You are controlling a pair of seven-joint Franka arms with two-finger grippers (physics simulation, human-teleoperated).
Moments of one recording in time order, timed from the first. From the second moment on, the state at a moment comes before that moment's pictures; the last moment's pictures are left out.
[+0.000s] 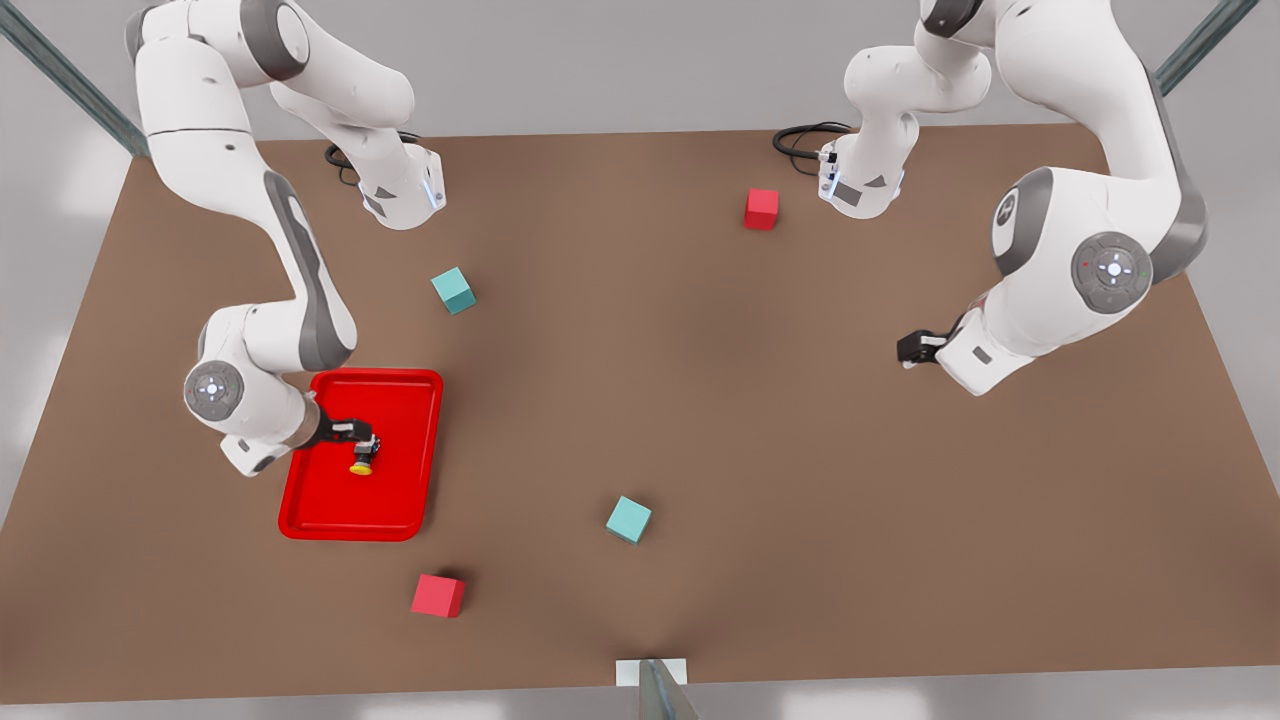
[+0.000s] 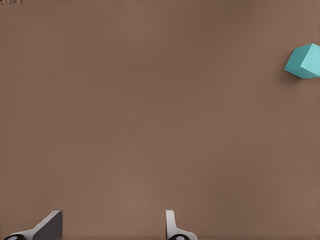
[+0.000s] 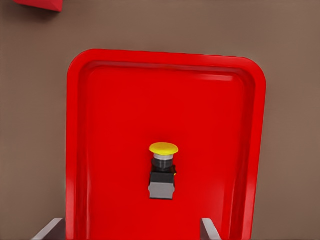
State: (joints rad) left arm -0.08 0.27 -0.13 -1.37 0.01 1.50 -0.13; right arm -0.21 0.38 0.28 -1.84 -0.11 2.12 0.11
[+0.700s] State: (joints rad) left arm -0.10 0.28 -0.13 -1.38 0.01 1.53 -0.16; right arm -0.27 0.49 0.30 -1.95 -0.24 2.30 0.14
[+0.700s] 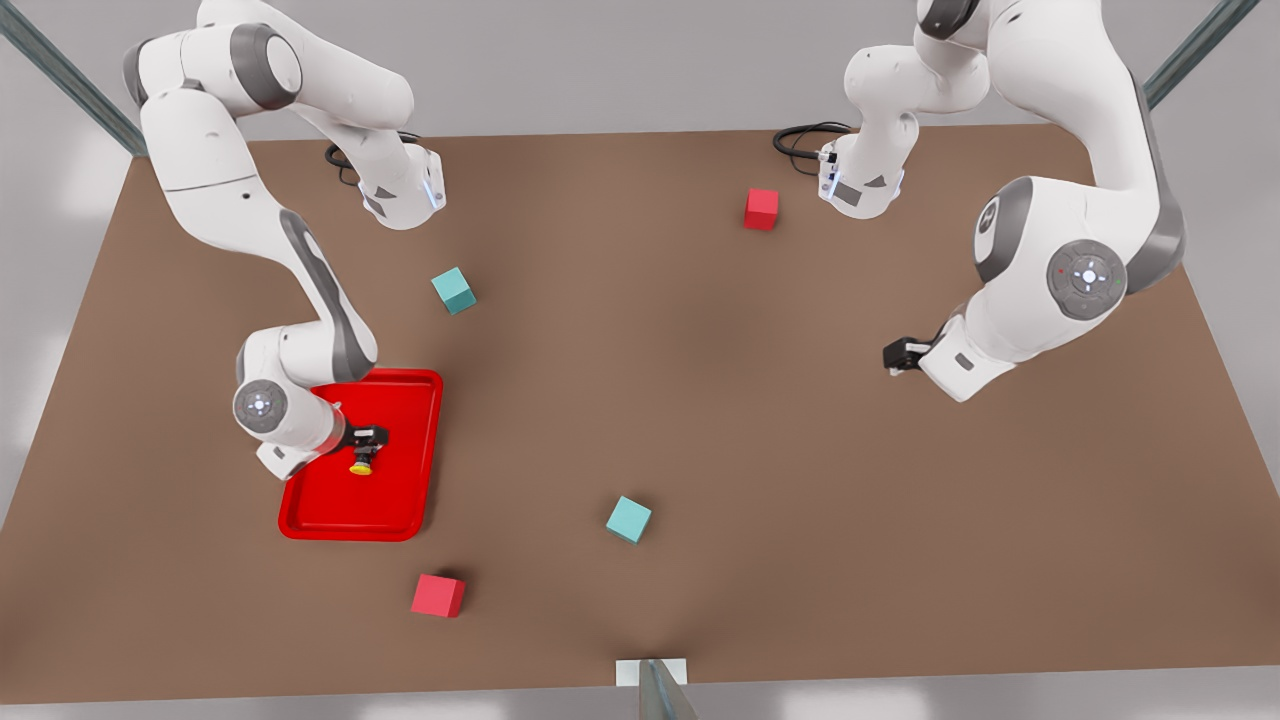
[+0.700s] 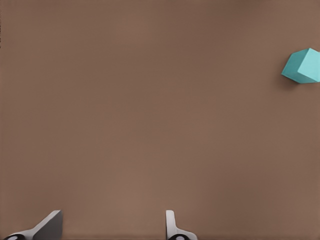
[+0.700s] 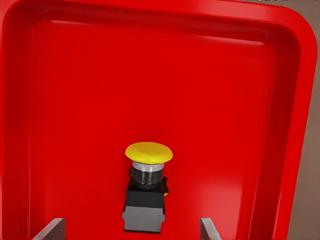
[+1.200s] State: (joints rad) left arm -0.11 0.29 -0.13 -1.38 0.01 1.52 -0.19; right arm -0.37 0.52 0.37 -2.00 -0.32 2.39 0.15
